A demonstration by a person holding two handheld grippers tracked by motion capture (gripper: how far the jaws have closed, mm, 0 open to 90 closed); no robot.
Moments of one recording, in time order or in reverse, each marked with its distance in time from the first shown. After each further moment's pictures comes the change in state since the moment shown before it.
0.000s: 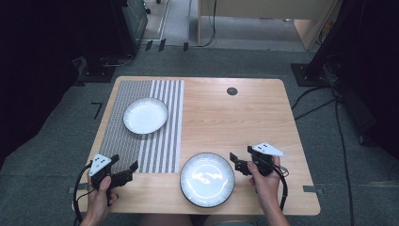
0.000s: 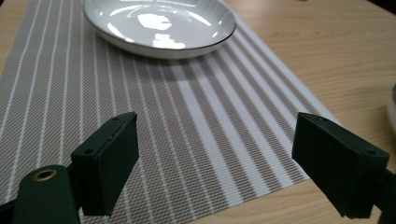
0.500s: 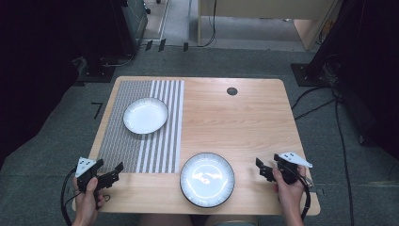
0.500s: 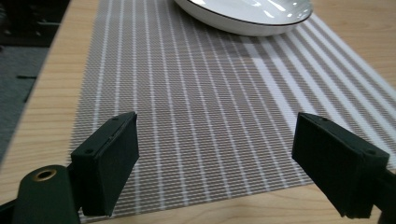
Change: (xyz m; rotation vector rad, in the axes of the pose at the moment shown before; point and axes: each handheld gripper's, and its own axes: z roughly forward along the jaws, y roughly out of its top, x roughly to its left) left arm 0.041 -0.016 -0.009 0.019 0.133 -0.048; right arm -0.067 -0.032 -0.033 0.007 -0.177 0.051
